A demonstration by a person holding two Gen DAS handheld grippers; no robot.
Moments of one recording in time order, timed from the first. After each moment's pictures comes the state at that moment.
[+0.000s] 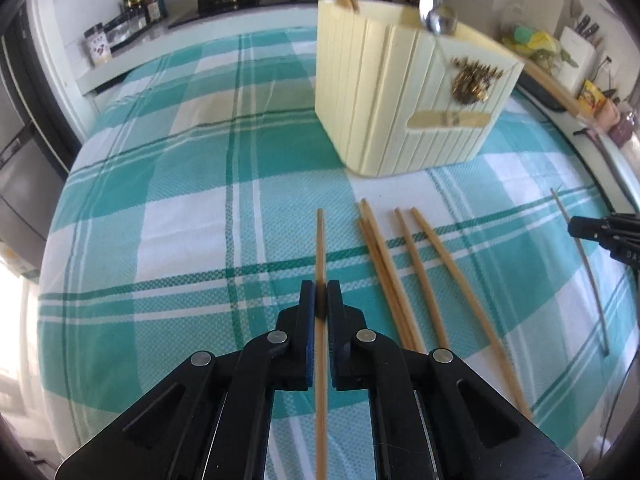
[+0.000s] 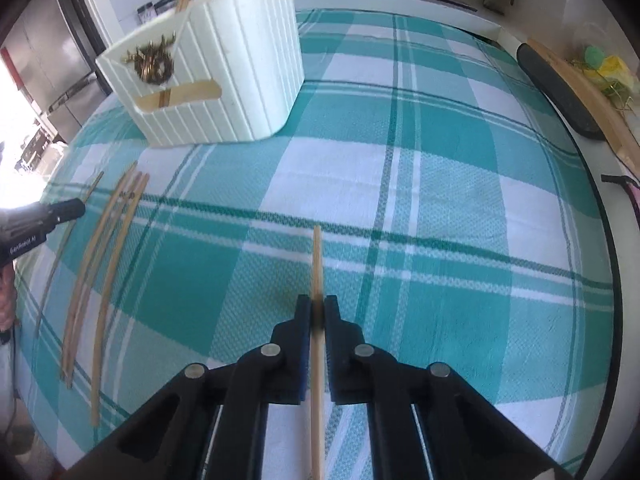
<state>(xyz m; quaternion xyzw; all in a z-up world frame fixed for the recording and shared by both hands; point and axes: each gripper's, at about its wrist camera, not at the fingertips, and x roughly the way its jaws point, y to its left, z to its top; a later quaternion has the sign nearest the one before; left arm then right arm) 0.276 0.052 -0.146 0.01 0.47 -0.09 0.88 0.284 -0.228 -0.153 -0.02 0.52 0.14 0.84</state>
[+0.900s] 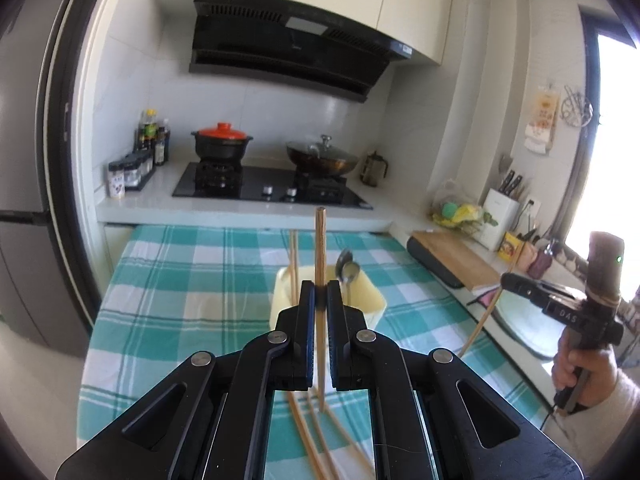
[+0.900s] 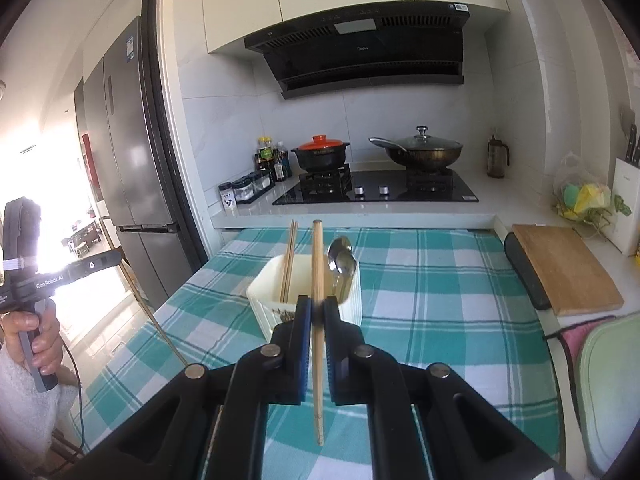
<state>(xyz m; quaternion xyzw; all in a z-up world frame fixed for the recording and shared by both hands) 0.219 0.084 0.060 -0.09 0.22 -0.15 0.96 0.227 -0.220 0.049 0.01 0.24 0.21 0.95</state>
